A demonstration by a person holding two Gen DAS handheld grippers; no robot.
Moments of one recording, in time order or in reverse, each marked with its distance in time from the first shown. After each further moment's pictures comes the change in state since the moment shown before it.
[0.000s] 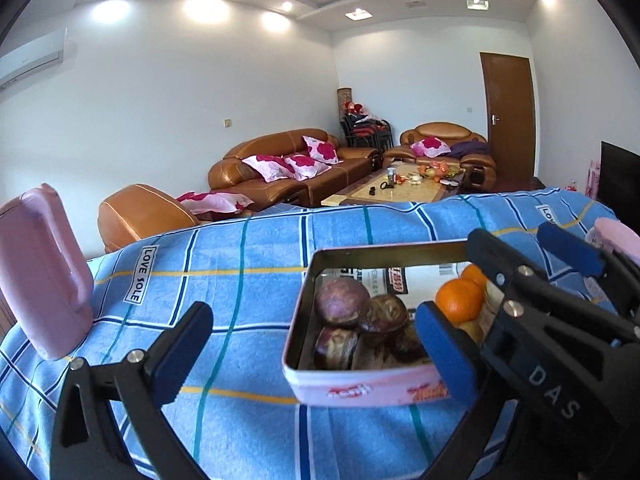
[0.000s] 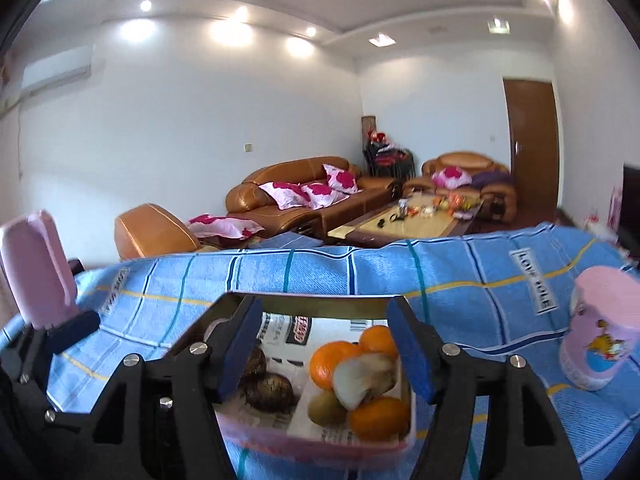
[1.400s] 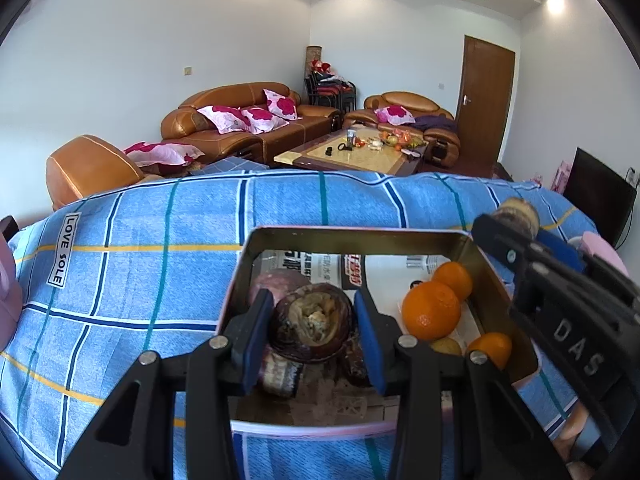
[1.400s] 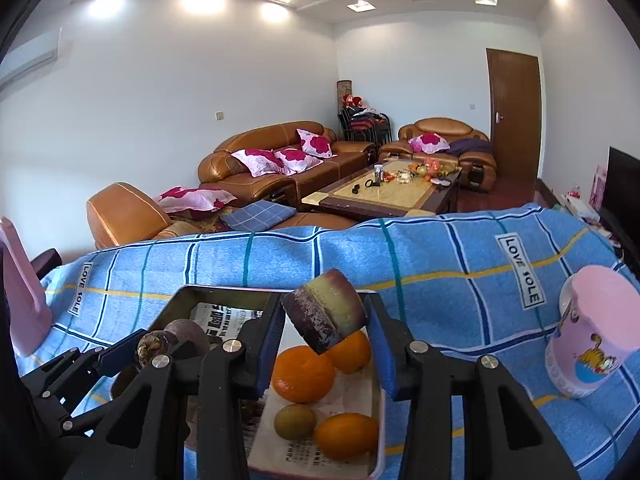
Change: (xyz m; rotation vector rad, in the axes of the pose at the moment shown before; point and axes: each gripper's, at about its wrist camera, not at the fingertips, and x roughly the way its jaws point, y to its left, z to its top) left arm 0.062 -0.016 0.016 -0.055 0.192 -0.192; right arm 0.042 -0.026 0.024 0.054 0.170 -0.068
